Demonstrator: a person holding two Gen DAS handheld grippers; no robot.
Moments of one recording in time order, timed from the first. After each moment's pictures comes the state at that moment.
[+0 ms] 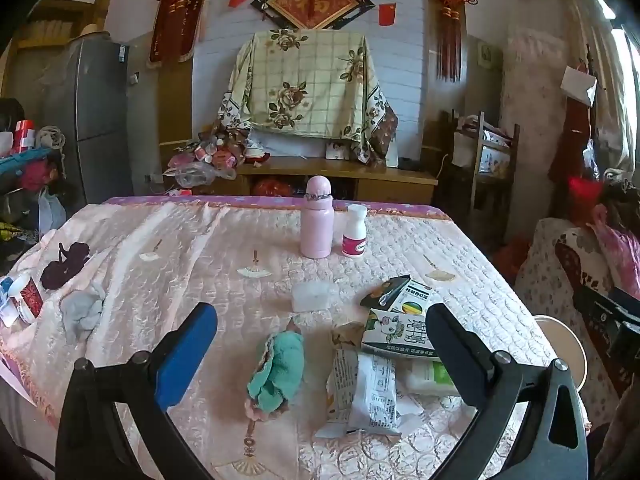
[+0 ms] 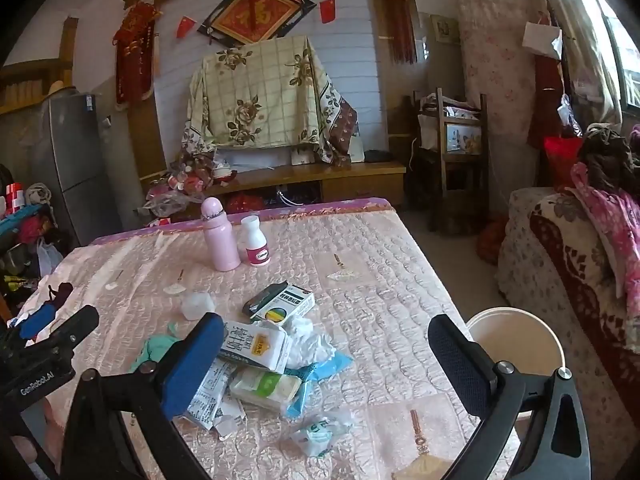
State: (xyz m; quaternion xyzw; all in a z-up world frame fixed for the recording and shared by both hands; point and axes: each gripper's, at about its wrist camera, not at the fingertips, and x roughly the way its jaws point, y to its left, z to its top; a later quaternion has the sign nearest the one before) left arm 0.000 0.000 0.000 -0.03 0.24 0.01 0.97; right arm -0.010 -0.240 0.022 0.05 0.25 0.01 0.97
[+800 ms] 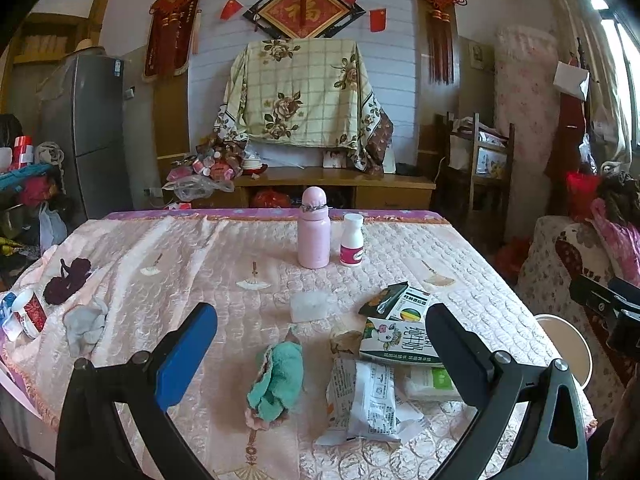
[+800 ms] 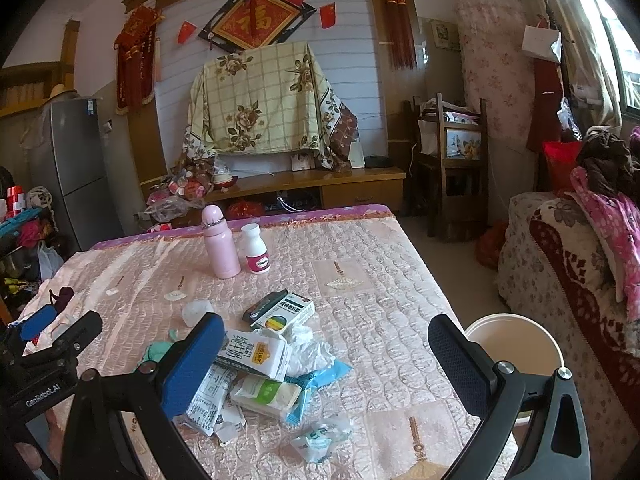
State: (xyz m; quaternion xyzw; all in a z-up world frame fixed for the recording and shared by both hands) left arm -0.002 -0.007 0.008 -0.01 0.22 0.01 0.97; right arm -0.009 -0.240 0.026 0.05 0.24 0.01 0.97
